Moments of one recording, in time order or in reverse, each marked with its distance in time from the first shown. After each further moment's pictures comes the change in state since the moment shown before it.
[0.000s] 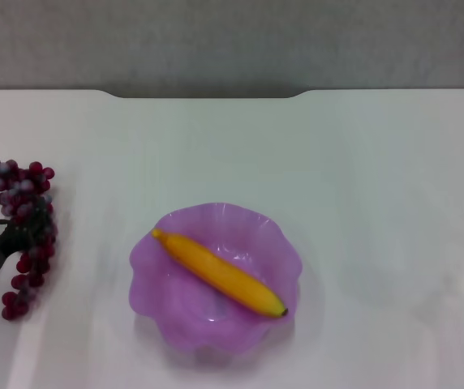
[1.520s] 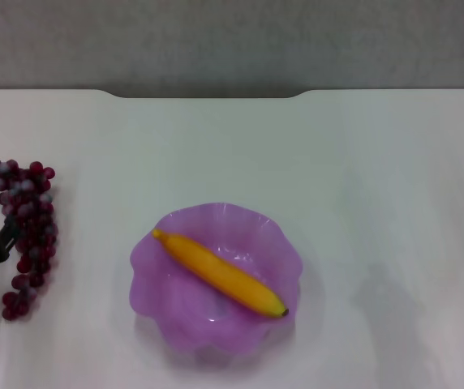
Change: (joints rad) left arm 0.027 0.011 0.002 -0.030 -0.141 -0.106 -0.048; right arm 0.104 -0.010 -0.283 0.006 0.191 -0.133 -0.278
